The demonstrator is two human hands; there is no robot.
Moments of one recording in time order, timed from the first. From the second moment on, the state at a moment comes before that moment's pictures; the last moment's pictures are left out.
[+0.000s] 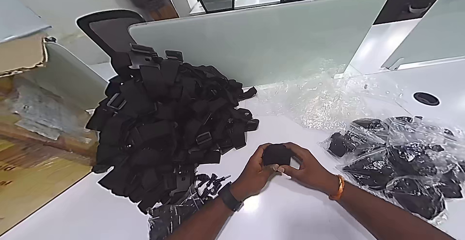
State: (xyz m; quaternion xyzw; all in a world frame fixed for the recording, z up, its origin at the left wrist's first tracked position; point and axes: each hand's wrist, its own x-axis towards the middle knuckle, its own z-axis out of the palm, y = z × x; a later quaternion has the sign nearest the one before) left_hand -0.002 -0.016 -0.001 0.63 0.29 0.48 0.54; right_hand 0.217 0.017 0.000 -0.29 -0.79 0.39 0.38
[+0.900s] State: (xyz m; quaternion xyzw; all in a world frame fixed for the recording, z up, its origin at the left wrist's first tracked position) left_hand 0.008 0.029 0.036 0.72 0.52 0.35 0.29; right_hand 0.226 0.031 0.003 -0.46 -0.73 0.23 0.45
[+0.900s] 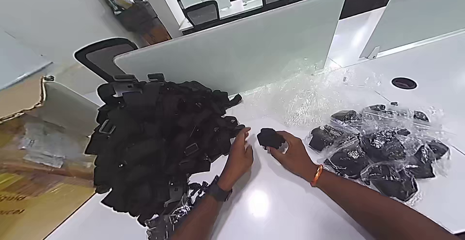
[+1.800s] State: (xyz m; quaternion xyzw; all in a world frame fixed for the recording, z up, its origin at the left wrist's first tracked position) left_hand 0.009 0.042 0.042 0.54 0.45 0.57 0.42; right_hand 0.236 0.047 0.010 -0.33 -0.50 0.50 0.62
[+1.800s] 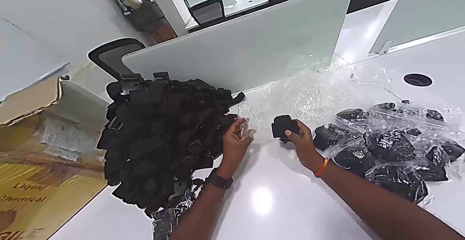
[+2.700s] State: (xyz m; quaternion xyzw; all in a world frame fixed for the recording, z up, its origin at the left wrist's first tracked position) left_hand 0.002 0.031 -0.013 0.58 0.52 0.55 0.29; right_hand 0.209 0.005 0.009 -0.29 -0.65 0.59 0.38
